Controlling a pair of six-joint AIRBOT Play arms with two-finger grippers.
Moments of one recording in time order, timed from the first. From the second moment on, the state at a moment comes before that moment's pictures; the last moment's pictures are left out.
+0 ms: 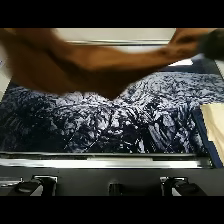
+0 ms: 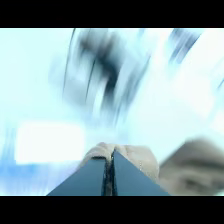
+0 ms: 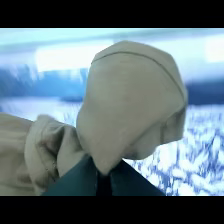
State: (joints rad) left arm -0.09 -0.79 1.54 0.83 -0.71 -1.48; right arm 0.12 -0.96 1.73 -1.52 1.12 1.72
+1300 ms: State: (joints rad) left arm -0.15 -1.46 1.49 0.89 -0.85 -1.42; right arm 0.10 -1.16 0.76 -1.14 0.90 1.95
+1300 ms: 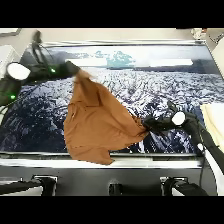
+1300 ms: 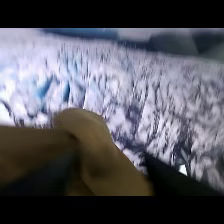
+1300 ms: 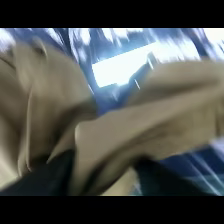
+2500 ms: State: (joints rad) left arm 0.16 -1.11 0.44 0.89 -1.22 -1.45; right arm -0.31 -1.20 0.65 -0.90 1.24 1.44
